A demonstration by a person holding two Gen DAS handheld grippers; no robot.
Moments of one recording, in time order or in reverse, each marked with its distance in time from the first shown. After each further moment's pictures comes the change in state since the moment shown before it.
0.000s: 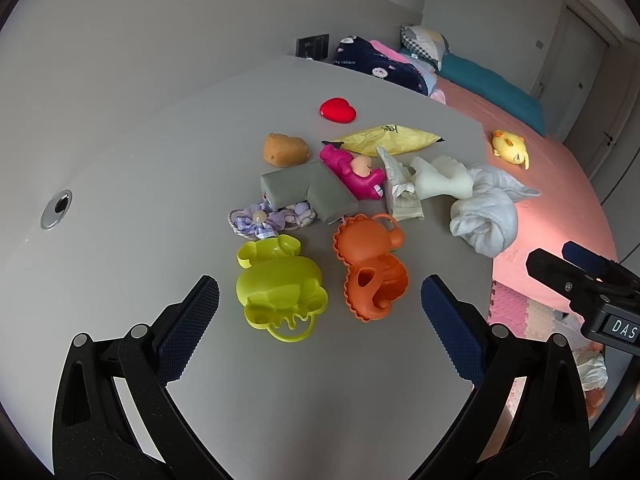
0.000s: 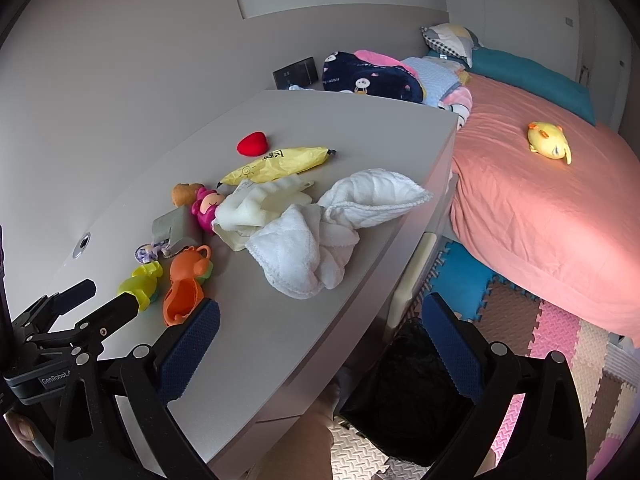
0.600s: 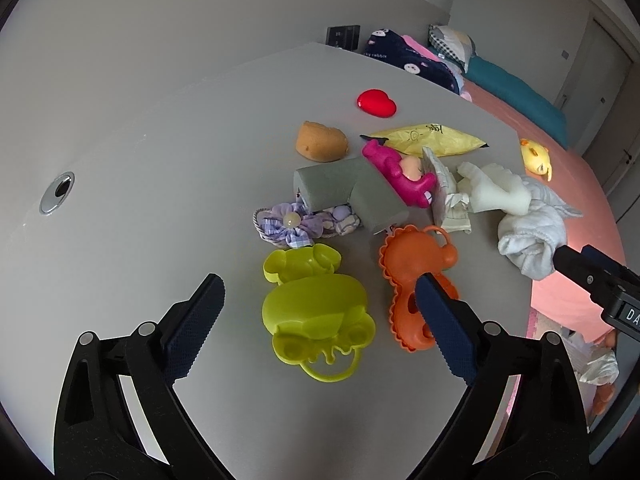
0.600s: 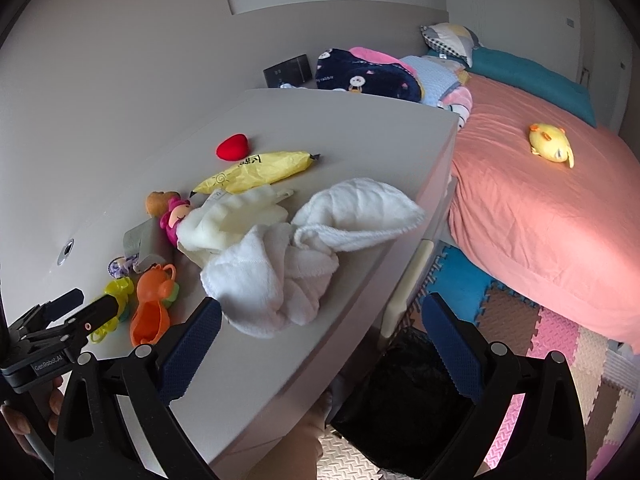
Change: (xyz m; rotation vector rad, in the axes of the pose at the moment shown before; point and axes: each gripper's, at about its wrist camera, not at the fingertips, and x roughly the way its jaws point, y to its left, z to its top) left arm 0.035 0.019 0.009 -0.065 0.036 0.060; right arm 0.040 -0.007 0.018 -0.031 0.002 0.000
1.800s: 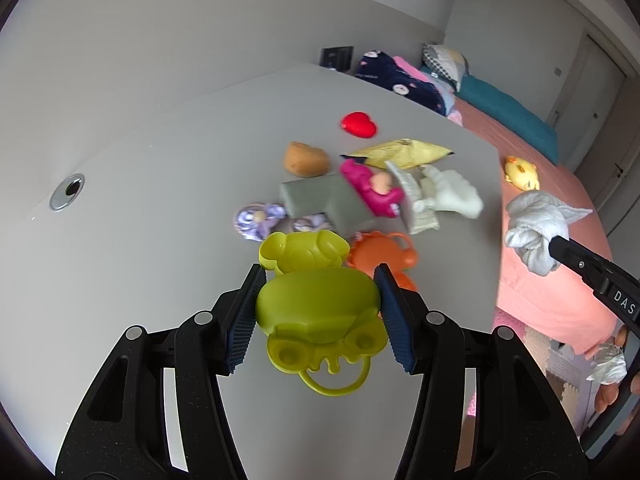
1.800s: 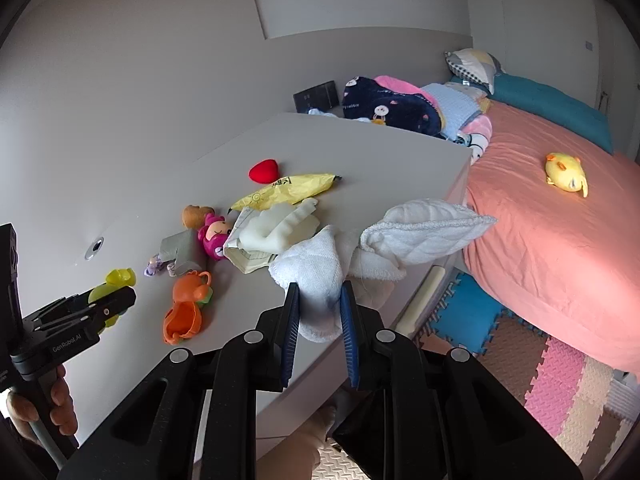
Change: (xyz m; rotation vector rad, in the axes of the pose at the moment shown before) left arm -0.046 -0.017 -0.013 -0.015 -0.069 -0.033; right arm -0.052 -0.009 -0.005 -0.048 -0.088 0.062
